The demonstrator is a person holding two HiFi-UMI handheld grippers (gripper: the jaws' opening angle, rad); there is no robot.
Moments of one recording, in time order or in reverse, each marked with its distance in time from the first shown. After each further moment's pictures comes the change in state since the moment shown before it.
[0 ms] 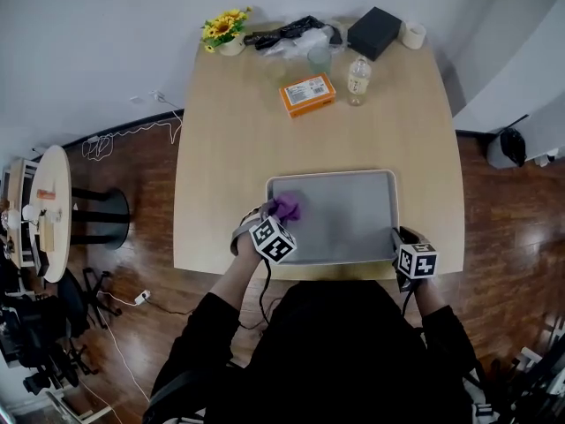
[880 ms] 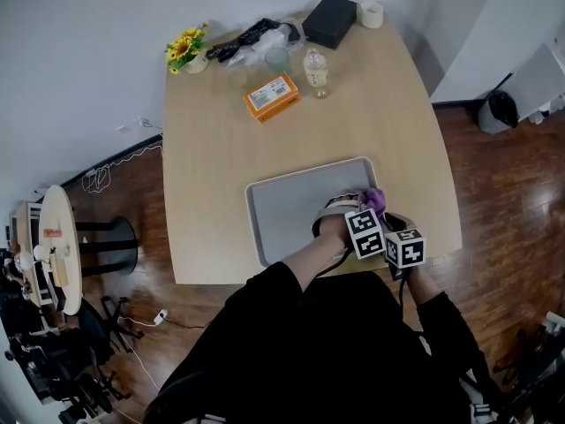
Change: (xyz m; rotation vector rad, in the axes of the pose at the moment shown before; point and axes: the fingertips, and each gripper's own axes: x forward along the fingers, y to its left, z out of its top) left arm 0.034 -0.182 0.244 0.500 -0.116 -0.212; right arm -0.003 -0.001 0.002 0.009 -0.047 0.026
